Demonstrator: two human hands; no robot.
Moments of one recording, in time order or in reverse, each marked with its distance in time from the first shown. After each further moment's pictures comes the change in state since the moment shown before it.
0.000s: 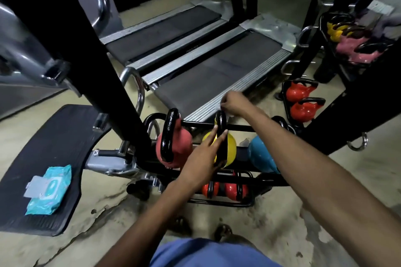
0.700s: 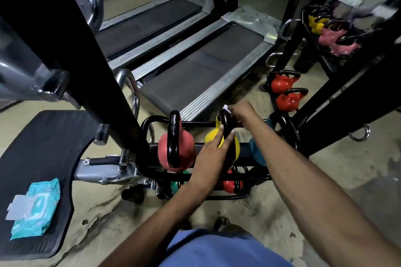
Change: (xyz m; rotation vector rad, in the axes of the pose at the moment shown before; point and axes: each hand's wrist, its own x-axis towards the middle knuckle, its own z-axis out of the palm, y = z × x) left_hand 0.003 -0.006 -0.005 0.093 0.004 0.064; right_hand -0.017 -0.001 0.036 0.879 0.113 0.594
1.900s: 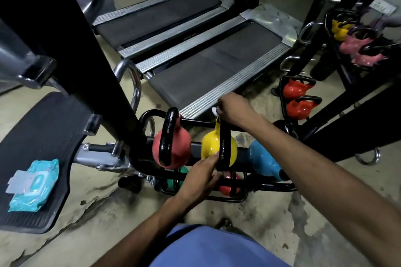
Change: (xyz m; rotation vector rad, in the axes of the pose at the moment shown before) left_hand -0.016 -0.017 0.041 -0.419 -0.031 -0.087; right_hand -0.003 -0.030 0.001 -1.104 -0.008 -0.794
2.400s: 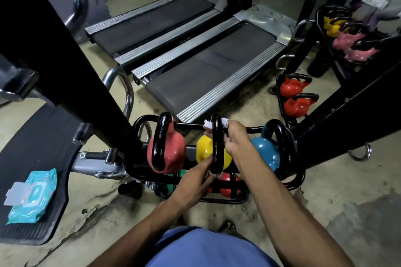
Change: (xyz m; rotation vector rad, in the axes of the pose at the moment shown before) left_hand -0.003 0.003 -0.002 -0.091 -0.036 -0.059; right_hand -0.058 -0.021 0.033 2.033 0.073 0.830
